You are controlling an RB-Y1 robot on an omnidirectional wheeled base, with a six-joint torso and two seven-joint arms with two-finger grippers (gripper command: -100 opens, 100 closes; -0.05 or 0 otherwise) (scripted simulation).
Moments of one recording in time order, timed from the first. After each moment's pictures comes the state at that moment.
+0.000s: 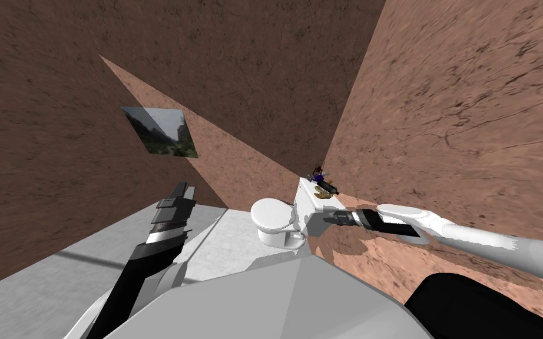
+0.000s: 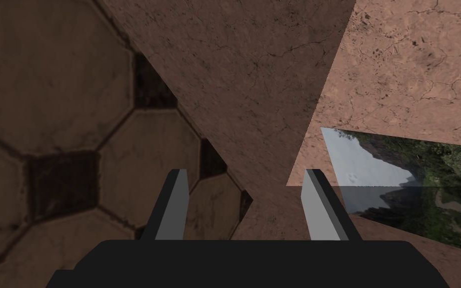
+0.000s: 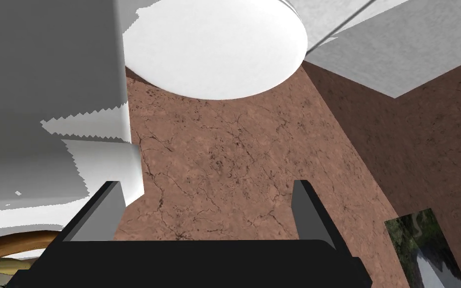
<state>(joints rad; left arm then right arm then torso) 0.48 0.04 0.06 -2.28 -0.08 -0.42 -0.01 0.64 -1.66 0.06 -1.56 0.36 -0.66 -0.22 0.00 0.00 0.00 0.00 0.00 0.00</state>
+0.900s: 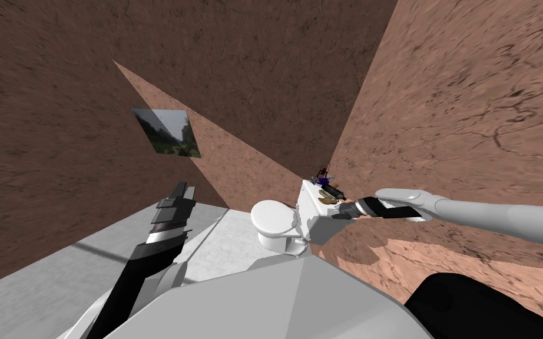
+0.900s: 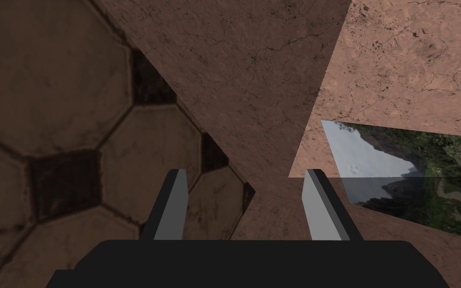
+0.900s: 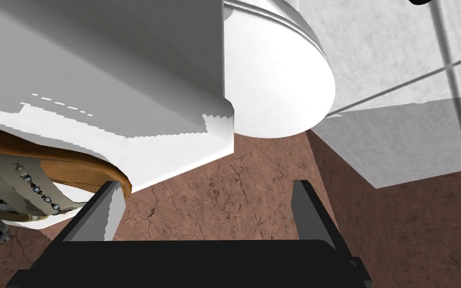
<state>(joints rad) 0.48 0.04 0.06 -2.28 -0.08 -0.42 -0.01 0.62 -1.86 0.08 -1.46 0.44 -0.72 -0.16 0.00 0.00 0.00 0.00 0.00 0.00</state>
